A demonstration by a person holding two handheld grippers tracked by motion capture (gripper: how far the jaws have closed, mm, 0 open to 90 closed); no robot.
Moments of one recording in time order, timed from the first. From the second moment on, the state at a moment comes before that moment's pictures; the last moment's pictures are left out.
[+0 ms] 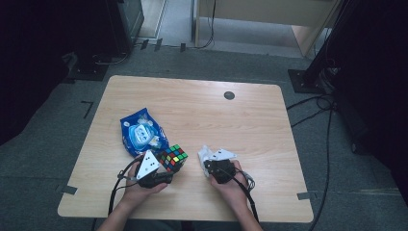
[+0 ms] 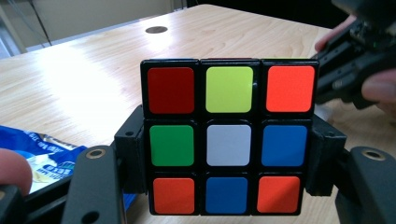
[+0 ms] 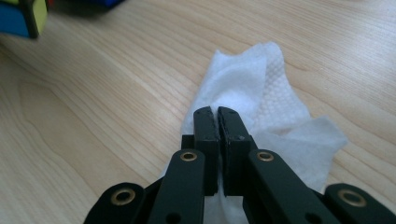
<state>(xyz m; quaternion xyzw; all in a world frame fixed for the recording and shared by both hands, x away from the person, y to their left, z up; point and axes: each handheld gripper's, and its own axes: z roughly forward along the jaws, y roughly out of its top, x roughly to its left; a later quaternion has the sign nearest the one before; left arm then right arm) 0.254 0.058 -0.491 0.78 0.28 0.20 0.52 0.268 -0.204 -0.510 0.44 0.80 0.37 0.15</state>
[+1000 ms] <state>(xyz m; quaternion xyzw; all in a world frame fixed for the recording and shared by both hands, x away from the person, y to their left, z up) 0.243 0.044 -0.488 0.79 0.23 0.18 0.53 0.234 -0.179 -0.440 0.34 0.75 0.56 0.08</state>
